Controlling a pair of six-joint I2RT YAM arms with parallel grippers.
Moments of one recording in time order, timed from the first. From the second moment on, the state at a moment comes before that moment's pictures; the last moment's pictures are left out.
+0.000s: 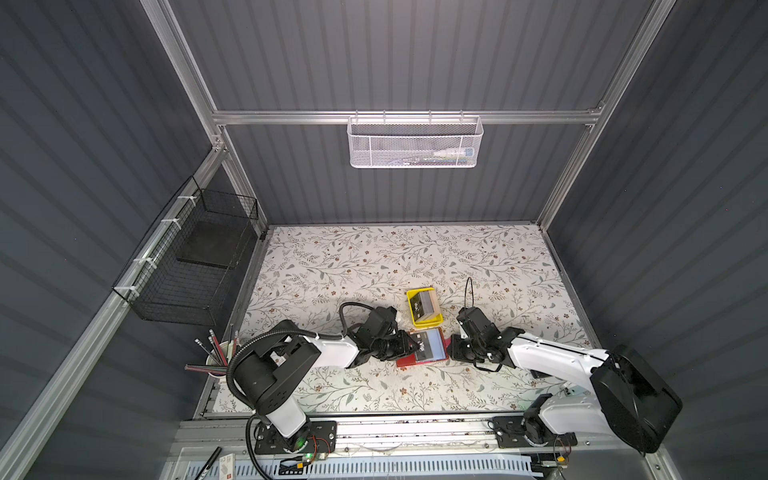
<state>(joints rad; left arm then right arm) -0.82 1.65 0.60 0.28 0.42 -0.97 0.65 1.33 0.53 -0.27 -0.11 0.72</state>
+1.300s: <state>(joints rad) -0.82 1.68 0.61 0.32 0.44 -0.98 0.65 1.35 0.51 -0.22 -0.14 0.72</state>
